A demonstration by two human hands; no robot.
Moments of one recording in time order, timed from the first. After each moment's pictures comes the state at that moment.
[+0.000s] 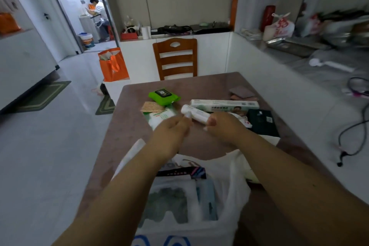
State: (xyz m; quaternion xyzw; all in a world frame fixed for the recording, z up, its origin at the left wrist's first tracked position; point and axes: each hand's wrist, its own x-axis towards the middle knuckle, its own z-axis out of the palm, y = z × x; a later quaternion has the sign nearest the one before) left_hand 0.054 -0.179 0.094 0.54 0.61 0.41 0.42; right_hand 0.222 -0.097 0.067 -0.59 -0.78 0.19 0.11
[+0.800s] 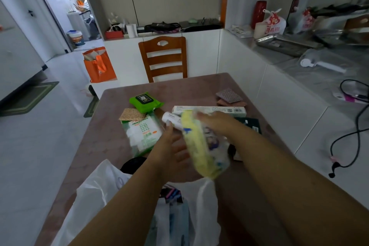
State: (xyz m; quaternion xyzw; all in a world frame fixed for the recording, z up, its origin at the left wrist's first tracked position) left_hand 0.118 -0.091 0.027 0.21 0.51 0.43 0.71; right_hand 0.282 -0.012 0.050 -0.63 -0.58 0.47 0.20
